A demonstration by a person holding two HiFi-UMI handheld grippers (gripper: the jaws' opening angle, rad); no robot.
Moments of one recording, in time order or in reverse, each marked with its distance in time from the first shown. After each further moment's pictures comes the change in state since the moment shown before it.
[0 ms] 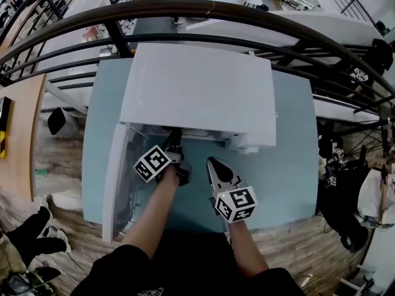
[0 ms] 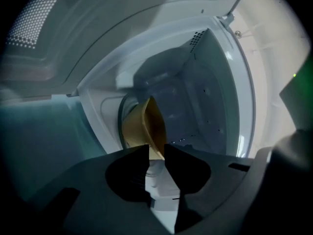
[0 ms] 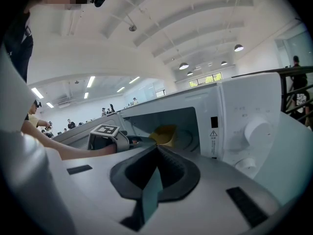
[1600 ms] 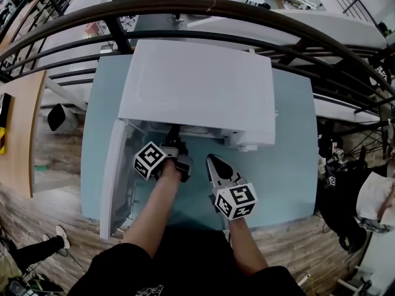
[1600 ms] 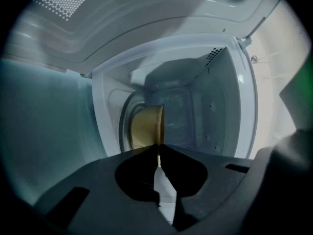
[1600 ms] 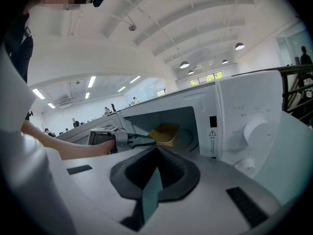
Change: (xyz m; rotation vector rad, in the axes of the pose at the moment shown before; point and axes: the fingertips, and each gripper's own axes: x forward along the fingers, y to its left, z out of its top) left arm 0.003 -0.004 0.000 -0.250 -0.068 -0.032; right arm 0.000 -0.007 -0.003 0.002 0.009 0.017
